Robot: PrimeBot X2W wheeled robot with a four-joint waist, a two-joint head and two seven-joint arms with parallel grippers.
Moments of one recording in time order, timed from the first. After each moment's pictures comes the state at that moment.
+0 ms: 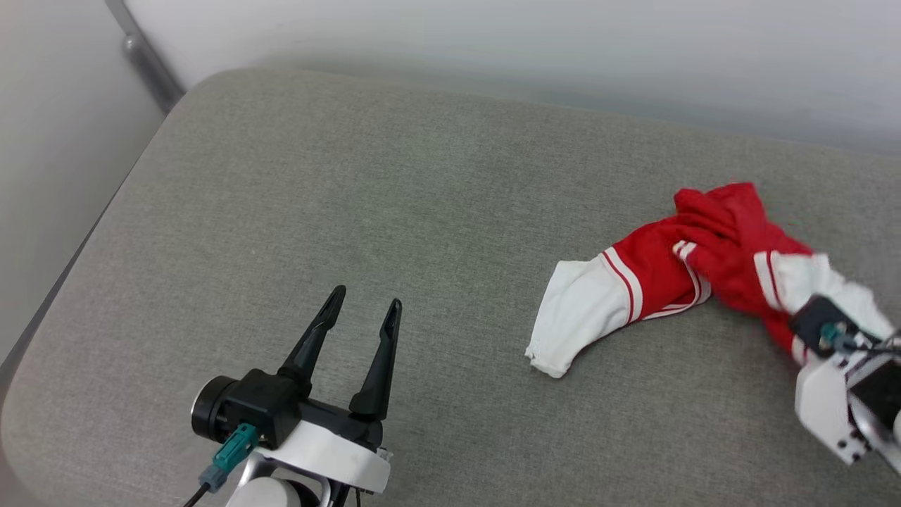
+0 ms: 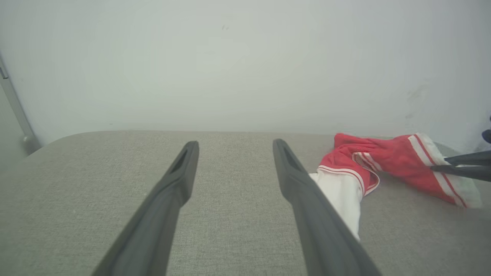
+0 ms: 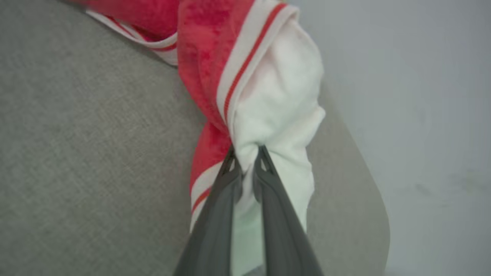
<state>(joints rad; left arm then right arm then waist) -0.11 0.15 -0.30 0.03 -0.28 -0.09 -0.26 -0.38 -0.70 0.45 0.28 0.01 0.13 0.26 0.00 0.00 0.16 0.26</state>
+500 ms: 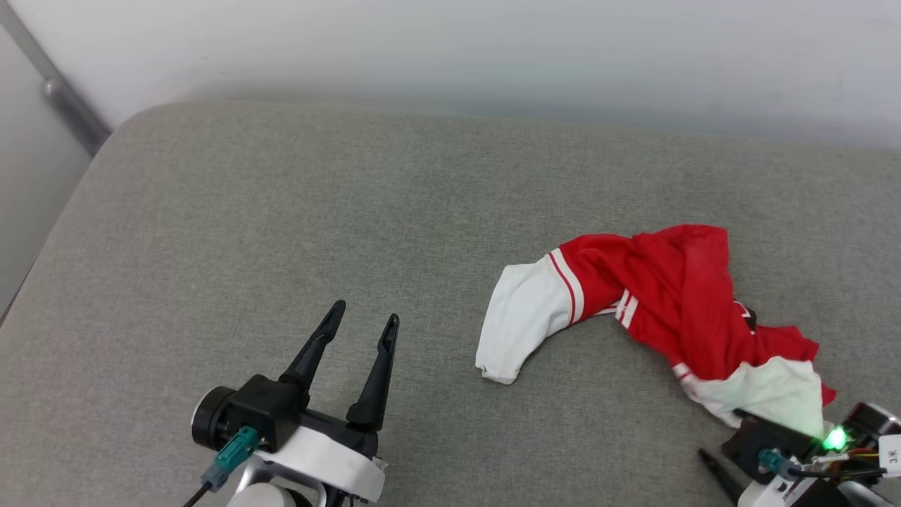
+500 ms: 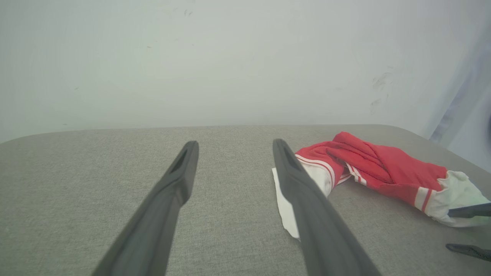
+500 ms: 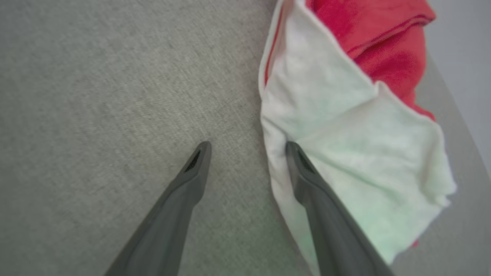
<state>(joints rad) -0.10 0.16 -0.29 0.09 -0.29 -0.11 -0.26 -0.15 -0.65 0.58 0.25 0.06 0.12 0.15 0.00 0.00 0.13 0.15</state>
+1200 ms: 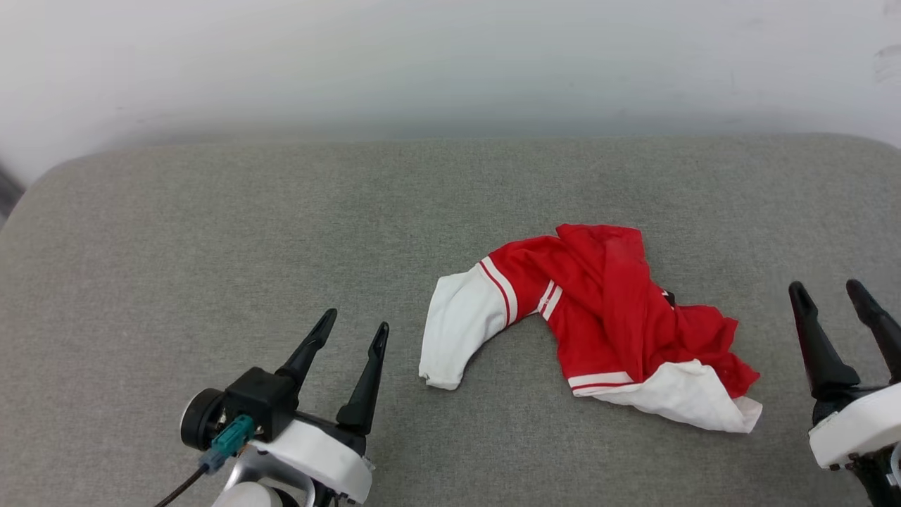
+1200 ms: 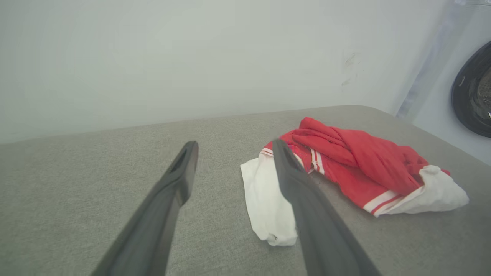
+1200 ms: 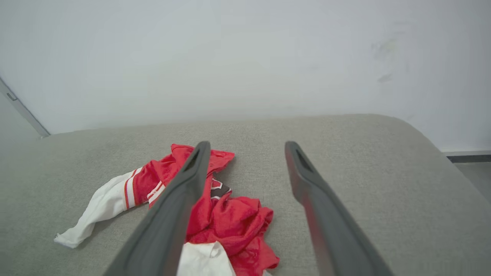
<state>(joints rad) -0.09 0.19 -0.28 0.09 -0.29 -0.11 -0.21 -0.01 -0.26 -0.10 -0.19 0.38 0.13 0.21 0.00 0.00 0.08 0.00</state>
